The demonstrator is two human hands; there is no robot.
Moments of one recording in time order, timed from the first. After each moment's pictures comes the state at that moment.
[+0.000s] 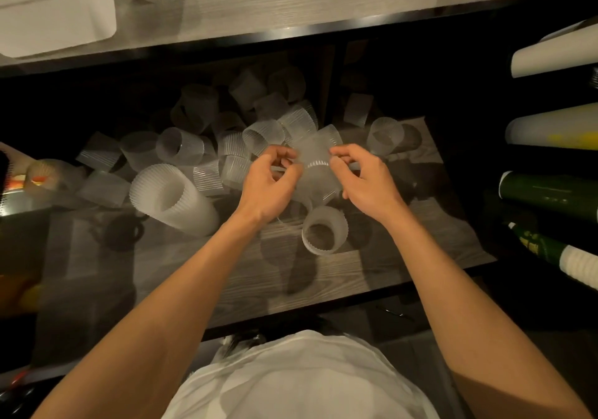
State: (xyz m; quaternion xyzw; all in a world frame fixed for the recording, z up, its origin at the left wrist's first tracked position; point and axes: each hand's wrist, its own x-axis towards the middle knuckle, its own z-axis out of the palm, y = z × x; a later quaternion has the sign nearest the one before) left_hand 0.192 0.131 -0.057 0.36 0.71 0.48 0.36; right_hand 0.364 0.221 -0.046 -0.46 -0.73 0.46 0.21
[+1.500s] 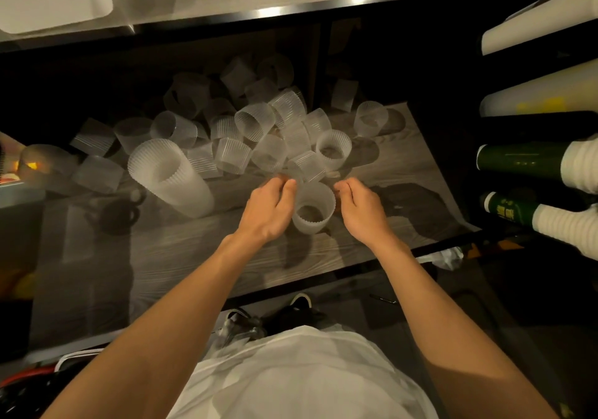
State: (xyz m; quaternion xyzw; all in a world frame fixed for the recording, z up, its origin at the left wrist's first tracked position) left_hand 0.225 0.071 -0.091 0.47 0.77 0.30 0.31; right_hand 0.409 0.150 -0.094 -0.53 -0.72 0.41 0.16
